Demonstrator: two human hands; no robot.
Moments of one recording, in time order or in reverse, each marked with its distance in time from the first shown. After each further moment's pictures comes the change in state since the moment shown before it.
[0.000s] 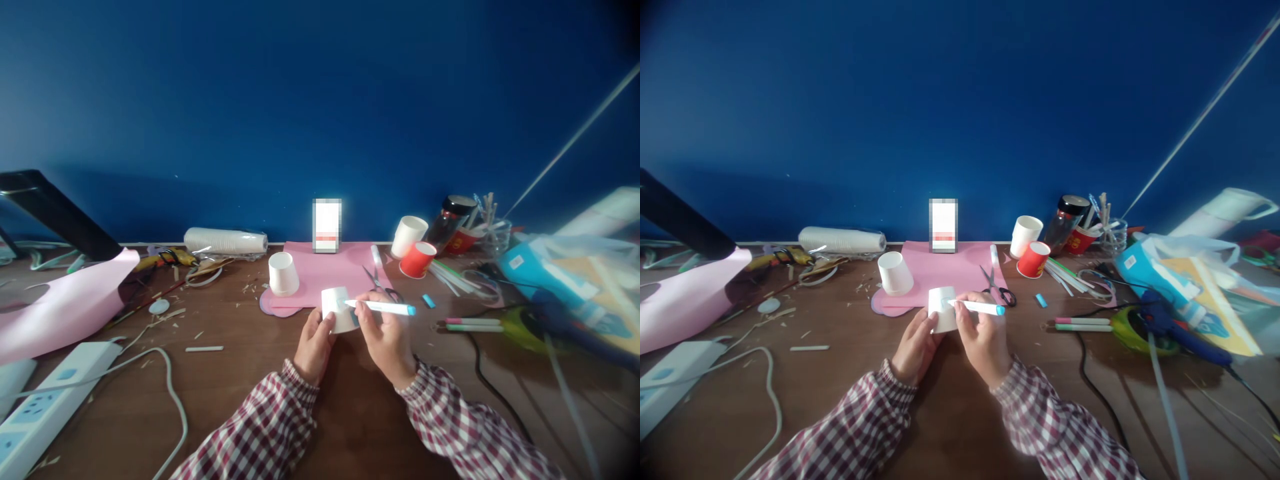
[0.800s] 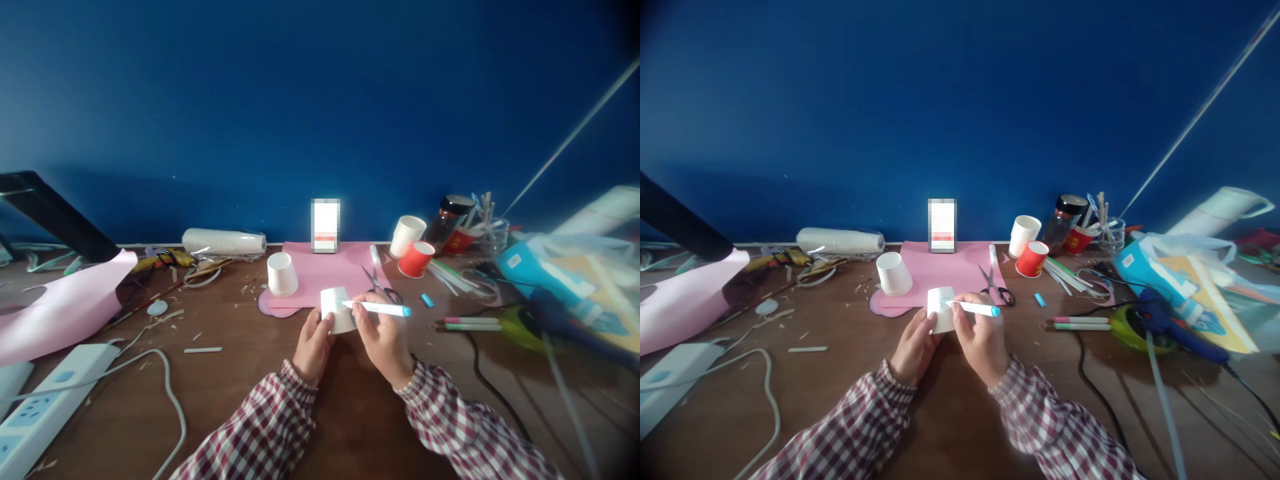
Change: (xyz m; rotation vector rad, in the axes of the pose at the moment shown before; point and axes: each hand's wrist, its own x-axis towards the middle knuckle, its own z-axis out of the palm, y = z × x) left_hand -0.001 0.002 0.002 0.003 -0.004 -0.002; right_hand -0.001 0.003 0.001 -0.032 -0.012 -0.016
